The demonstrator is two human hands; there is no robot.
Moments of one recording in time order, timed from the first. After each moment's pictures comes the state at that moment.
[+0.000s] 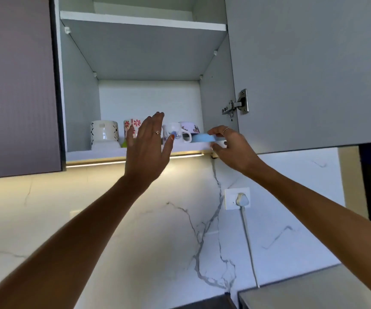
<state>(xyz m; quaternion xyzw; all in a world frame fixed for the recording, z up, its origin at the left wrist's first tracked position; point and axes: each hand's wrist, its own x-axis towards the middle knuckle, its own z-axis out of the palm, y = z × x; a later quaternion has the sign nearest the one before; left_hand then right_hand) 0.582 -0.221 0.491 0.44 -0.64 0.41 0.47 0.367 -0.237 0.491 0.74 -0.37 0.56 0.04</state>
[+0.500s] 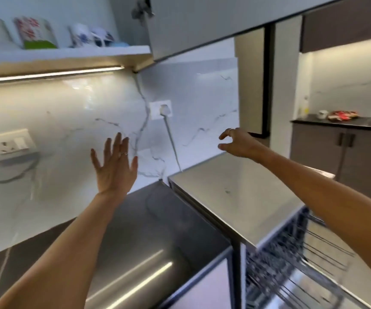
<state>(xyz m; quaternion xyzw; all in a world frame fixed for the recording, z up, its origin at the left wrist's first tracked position) 0.523 -0.101 0.247 0.58 -0.73 0.22 0.28 0.217 -0.036 0.278 0.62 -0.70 0.34 -0.08</state>
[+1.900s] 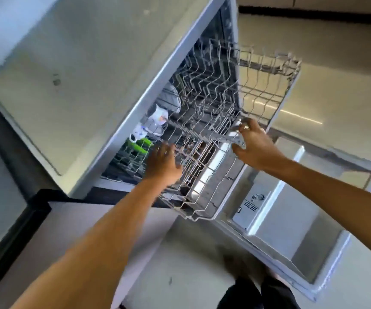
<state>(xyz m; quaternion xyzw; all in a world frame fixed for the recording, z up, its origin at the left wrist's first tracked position) 0.086 -0.065 -0.197 0.47 -0.86 -0.05 -0.19 -0.114 0.064 -0.212 0.49 -0.79 0.24 -0.29</state>
